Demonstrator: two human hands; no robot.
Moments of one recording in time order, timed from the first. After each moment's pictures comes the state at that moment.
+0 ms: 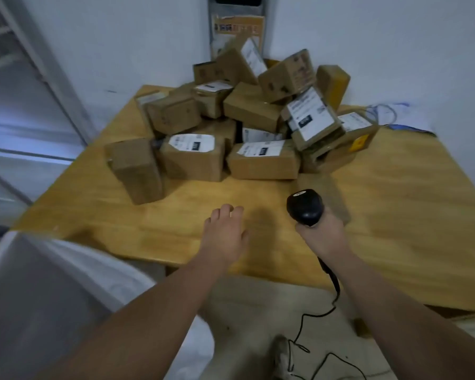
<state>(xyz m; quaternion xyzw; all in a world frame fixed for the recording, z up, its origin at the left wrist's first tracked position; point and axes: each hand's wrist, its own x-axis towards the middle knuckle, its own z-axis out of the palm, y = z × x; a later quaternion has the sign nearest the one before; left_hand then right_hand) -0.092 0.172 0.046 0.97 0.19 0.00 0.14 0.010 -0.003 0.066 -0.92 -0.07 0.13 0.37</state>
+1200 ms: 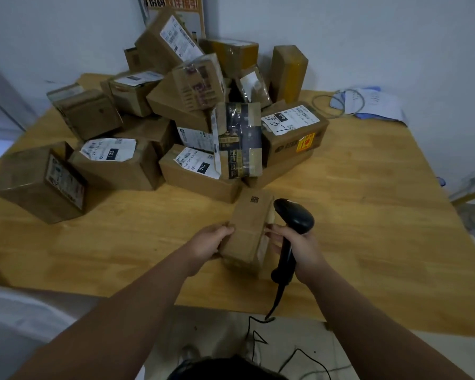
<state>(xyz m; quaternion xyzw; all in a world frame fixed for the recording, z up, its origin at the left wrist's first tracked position) 0.038 0.095 0.028 0.64 0.34 -0.15 0.68 0.118 -0.085 0.020 -0.63 0.11 0.32 0.70</state>
